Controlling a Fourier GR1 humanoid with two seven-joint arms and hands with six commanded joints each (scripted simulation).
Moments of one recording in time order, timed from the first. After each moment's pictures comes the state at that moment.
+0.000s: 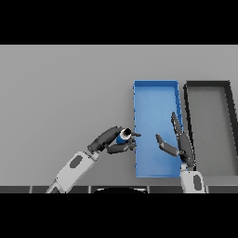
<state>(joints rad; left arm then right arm) -0.28 0.13 -0.60 -1.56 0.09 -0.14 -0.03 0.16 -0.13 0.08 -1.74 0.10 0.08 -0.08</state>
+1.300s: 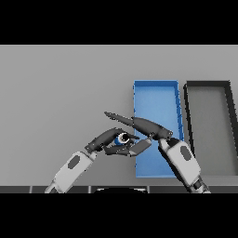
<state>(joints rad) -0.27 0.14 -0.59 -1.58 0.06 -0.20 -0.05 -0.41 -0.22 0.35 -1.84 -0.34 0.53 0.36</state>
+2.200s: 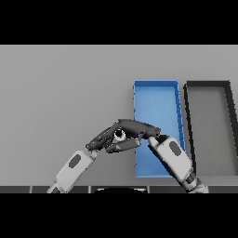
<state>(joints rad) -0.26 0.11 -0.55 -1.56 0.07 -0.22 -0.04 -0.49 -0.16 0.41 -1.76 -0.35 0.60 0.30</state>
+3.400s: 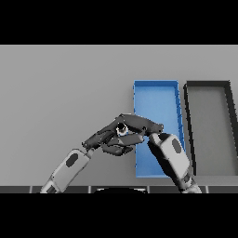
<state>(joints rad) -0.30 0.19 -0.57 -1.54 -0.04 -0.25 0.05 -0.51 -0.07 0.30 -1.79 -0.51 0.59 0.42</state>
